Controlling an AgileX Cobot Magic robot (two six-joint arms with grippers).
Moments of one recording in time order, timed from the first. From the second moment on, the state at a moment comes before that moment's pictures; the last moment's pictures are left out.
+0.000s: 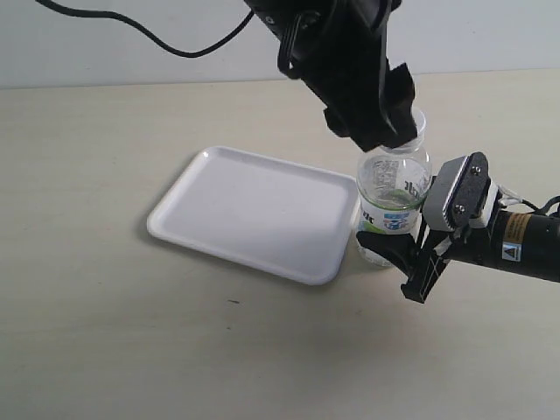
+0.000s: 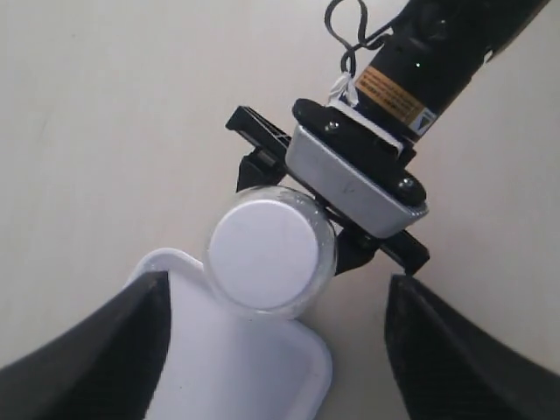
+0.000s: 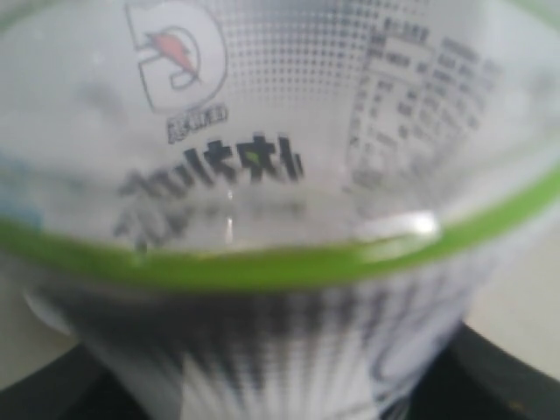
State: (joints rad) left arm -0.89 1.82 -1.73 -0.27 0.95 0.73; right arm -0.11 2.01 -0.49 -0.95 -1.07 -0.08
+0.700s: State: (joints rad) left arm -0.93 1.89 -1.73 -0.13 0.85 0.68; right arm -0.11 2.01 -0.49 -0.95 -1.08 -0.09
